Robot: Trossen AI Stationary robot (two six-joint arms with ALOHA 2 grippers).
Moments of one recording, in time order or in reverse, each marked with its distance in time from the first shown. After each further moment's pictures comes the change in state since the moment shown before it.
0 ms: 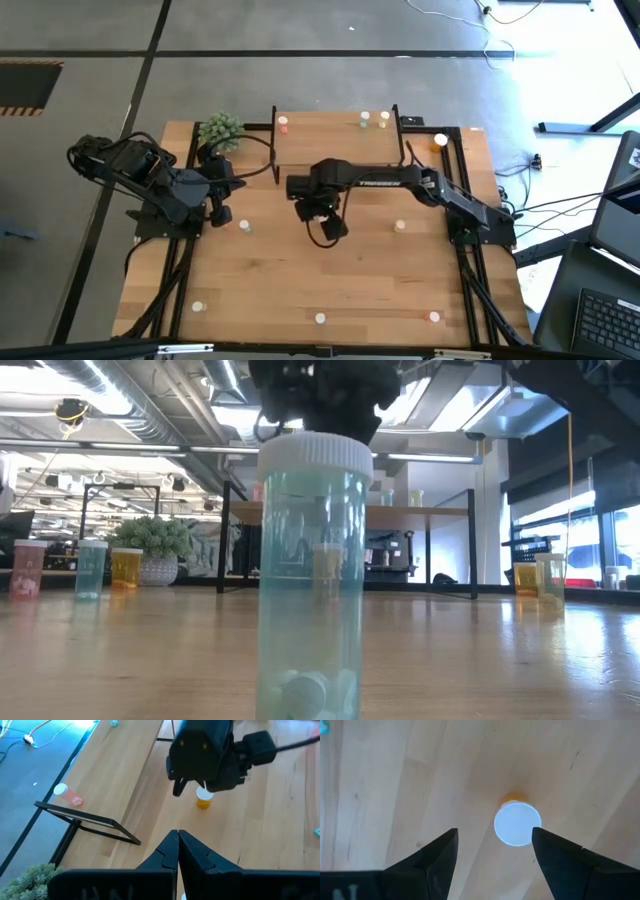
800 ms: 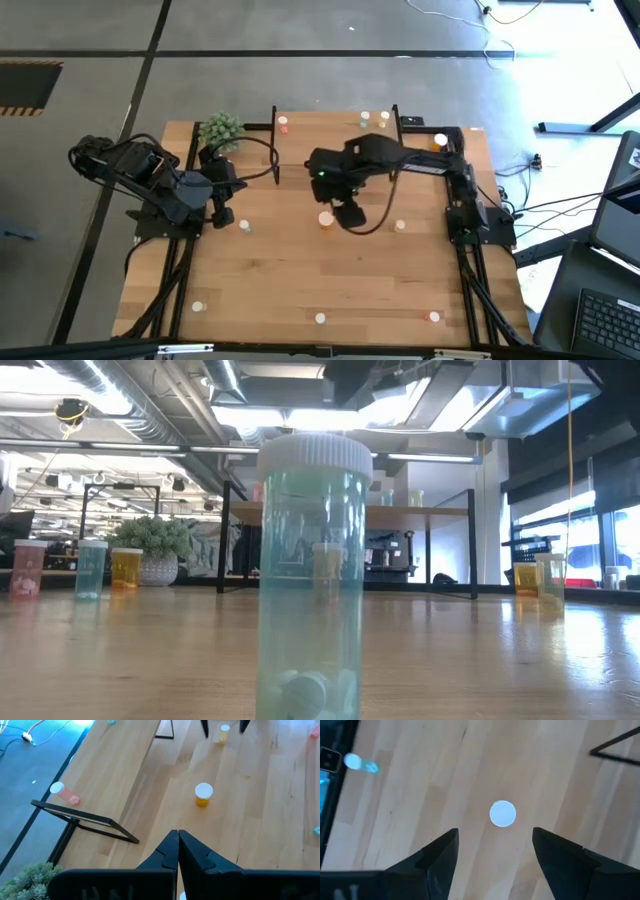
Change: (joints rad) left arm 0.000 0.011 0.000 0.000 0.007 -0.008; right arm 0.000 -0.266 0.001 -0.005 0.021 0.069
